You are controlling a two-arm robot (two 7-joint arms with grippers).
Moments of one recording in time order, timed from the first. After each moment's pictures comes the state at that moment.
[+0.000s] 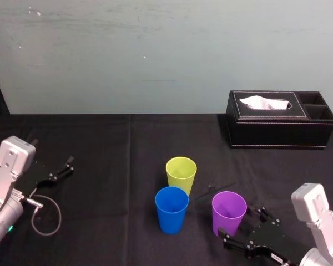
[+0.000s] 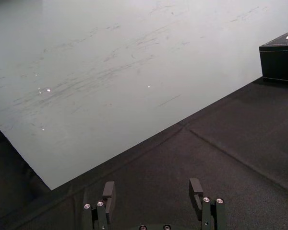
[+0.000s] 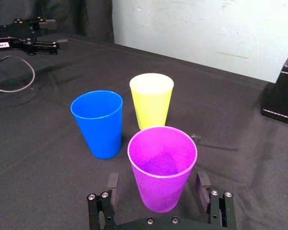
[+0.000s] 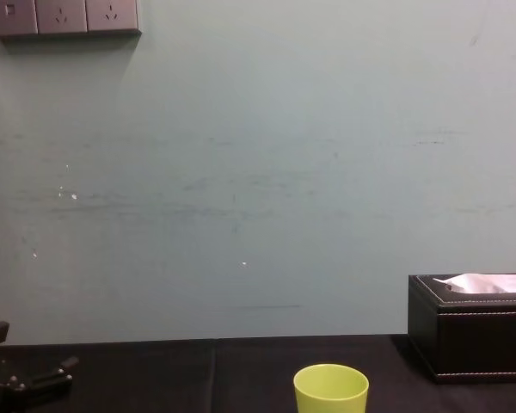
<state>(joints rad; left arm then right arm) -0.20 0.60 0.45 -1.41 -0.25 -0.12 0.03 -0.14 0.53 -0.25 -1.72 0.32 0.10 0.36</state>
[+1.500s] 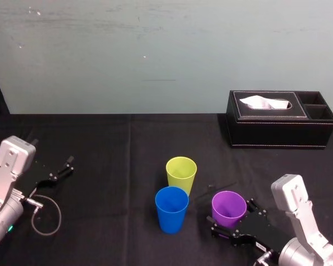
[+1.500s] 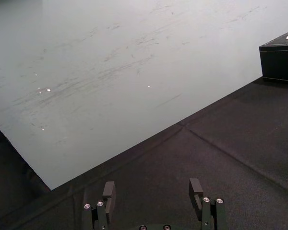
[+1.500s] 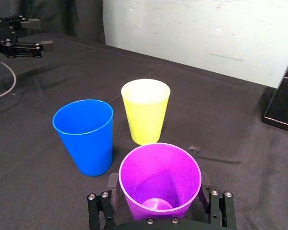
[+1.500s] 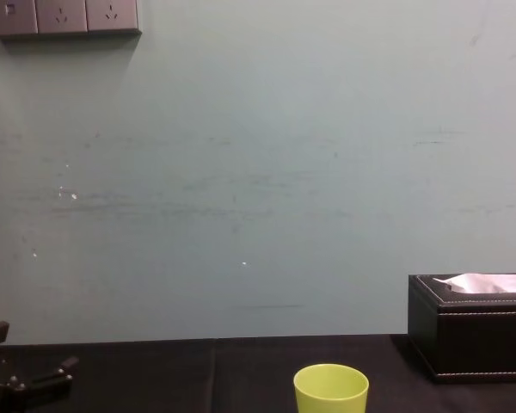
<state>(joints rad) -0.20 0.60 0.45 -1.41 -0.25 -0.12 0.03 -0.06 0.44 -0.28 -1.65 0.24 0.12 0.33</state>
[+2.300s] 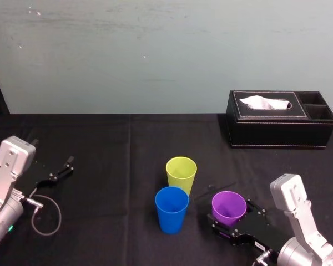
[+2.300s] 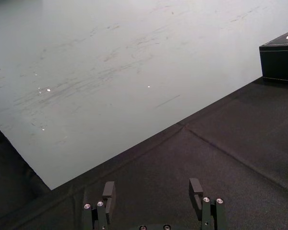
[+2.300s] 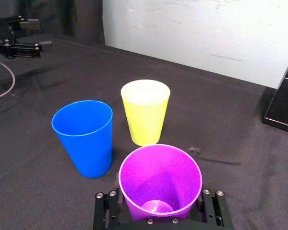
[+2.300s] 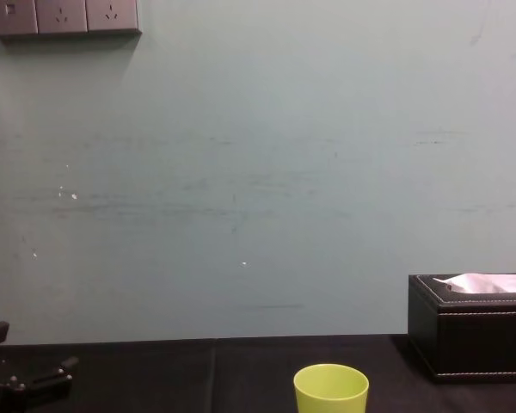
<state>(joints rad) -0.20 0.60 0.45 -1.41 -0.25 -0.12 0.03 -0.06 0.43 -0.28 -1.64 0.24 0.12 0.33</state>
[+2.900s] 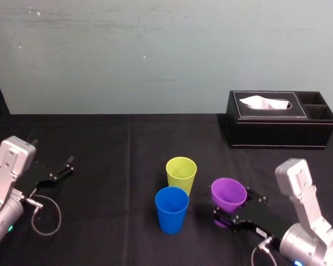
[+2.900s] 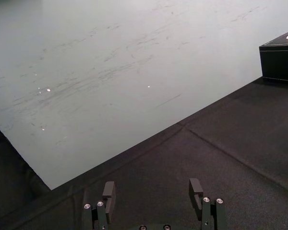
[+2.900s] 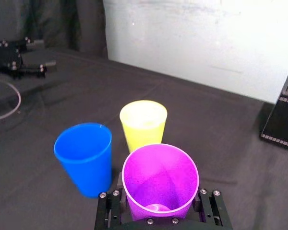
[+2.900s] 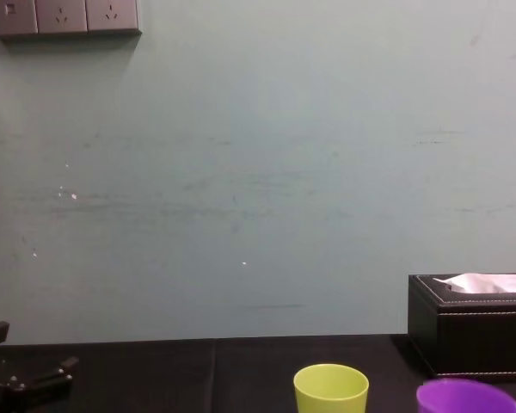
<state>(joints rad) -0.20 0.60 0.45 -1.41 -0.25 -0.12 0.03 -0.03 0.44 -0.26 -1.67 0.27 0.15 0.35</state>
